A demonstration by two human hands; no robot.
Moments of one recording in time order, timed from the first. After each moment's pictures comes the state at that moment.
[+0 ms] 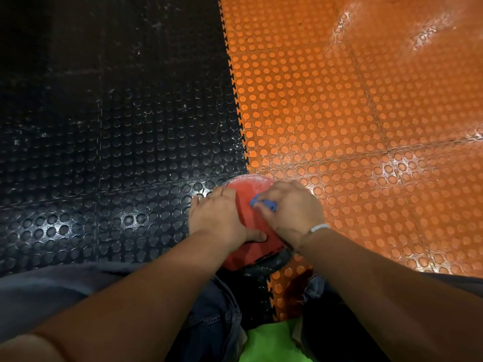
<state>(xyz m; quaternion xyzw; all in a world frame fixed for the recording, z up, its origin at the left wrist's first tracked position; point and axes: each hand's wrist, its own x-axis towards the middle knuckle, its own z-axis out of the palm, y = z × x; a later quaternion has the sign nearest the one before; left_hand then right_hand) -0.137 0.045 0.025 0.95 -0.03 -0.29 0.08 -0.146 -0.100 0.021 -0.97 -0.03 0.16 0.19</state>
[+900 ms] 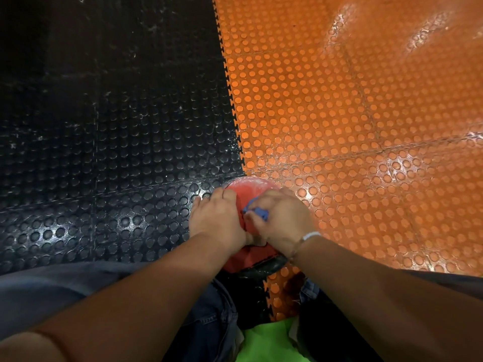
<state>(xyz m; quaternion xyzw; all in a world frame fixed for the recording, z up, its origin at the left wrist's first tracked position) -0.143 0.036 0.026 0.96 -0.05 -0.28 0.07 -0.160 -0.099 0.020 -0.95 -0.01 0.16 0.27</state>
